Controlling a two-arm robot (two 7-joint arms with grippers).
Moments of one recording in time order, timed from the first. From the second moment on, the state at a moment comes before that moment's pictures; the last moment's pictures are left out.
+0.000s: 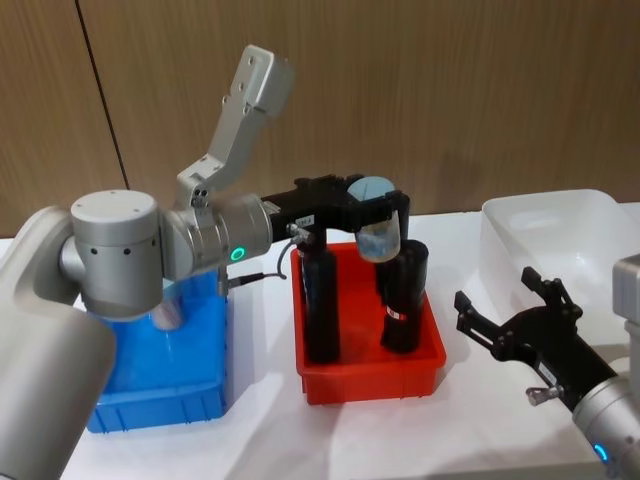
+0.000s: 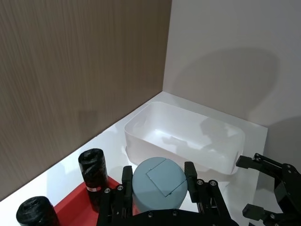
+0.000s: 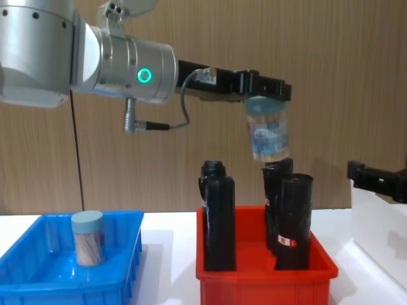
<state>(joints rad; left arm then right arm) -0.73 0.18 0.38 -1.28 -0.38 0.51 -0.61 -0.01 0.34 -0.23 -1.77 0.29 0.03 0.07</state>
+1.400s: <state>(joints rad) -0.76 0.16 0.39 -1.24 -0.36 0.52 -0.65 0.18 0.30 -0.22 -1.65 0.26 0.22 0.29</state>
